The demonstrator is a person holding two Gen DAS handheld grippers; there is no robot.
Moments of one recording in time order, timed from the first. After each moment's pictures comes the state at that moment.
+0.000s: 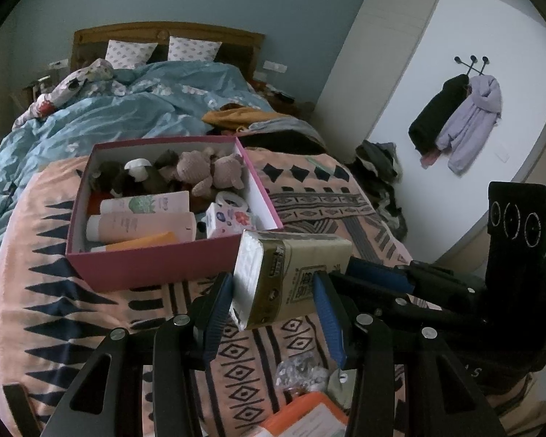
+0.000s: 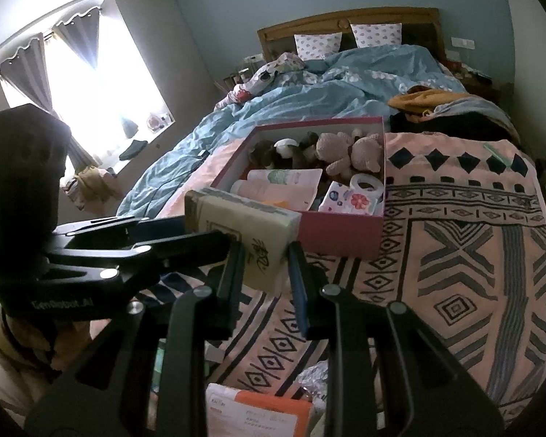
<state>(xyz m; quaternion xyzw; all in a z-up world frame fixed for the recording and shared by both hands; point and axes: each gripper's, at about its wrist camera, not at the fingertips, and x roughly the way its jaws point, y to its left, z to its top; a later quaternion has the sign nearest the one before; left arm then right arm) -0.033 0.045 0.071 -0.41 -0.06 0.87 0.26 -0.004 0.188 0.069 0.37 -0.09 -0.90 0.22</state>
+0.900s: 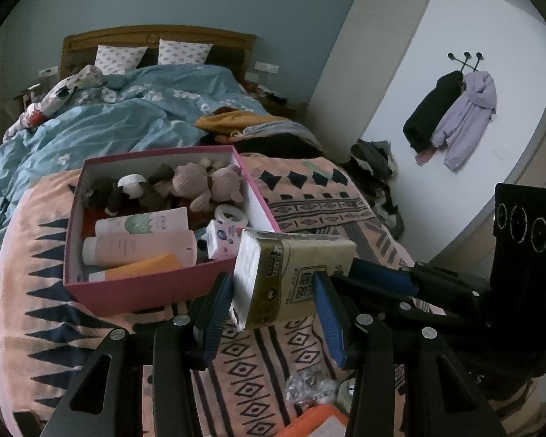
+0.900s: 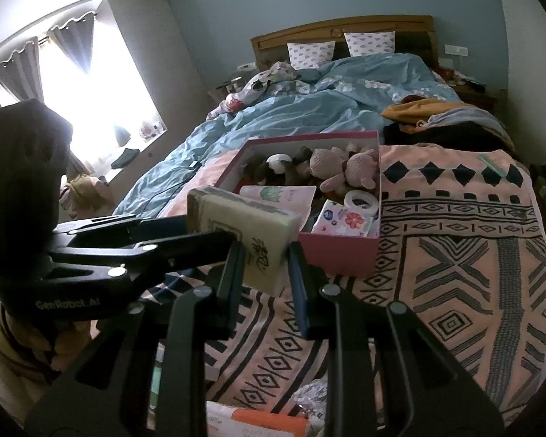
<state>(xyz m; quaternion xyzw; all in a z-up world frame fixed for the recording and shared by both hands) -0.064 0.045 0.074 -0.41 -0.05 0.87 0.28 -0.020 0.184 0.076 0.35 -0.09 -0.91 0.20</state>
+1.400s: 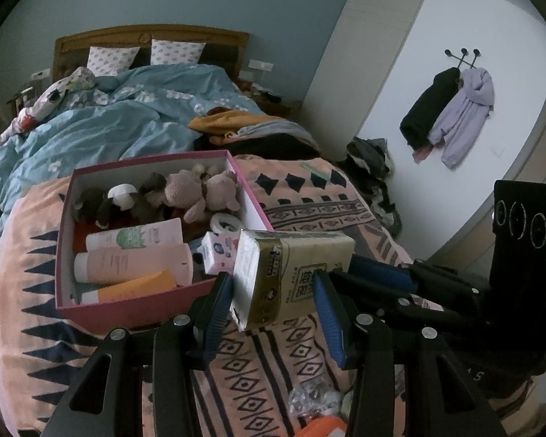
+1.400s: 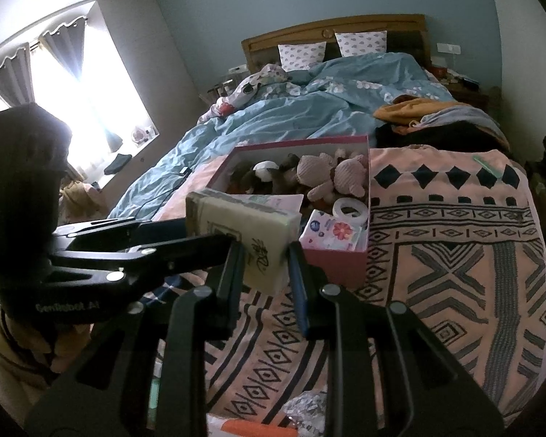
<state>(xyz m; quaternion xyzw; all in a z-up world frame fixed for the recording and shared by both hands) -0.086 0.053 0.073 -0.41 -0.04 0.86 0.29 -0.041 0.193 0.074 0.35 -0.09 -0.91 0.18</state>
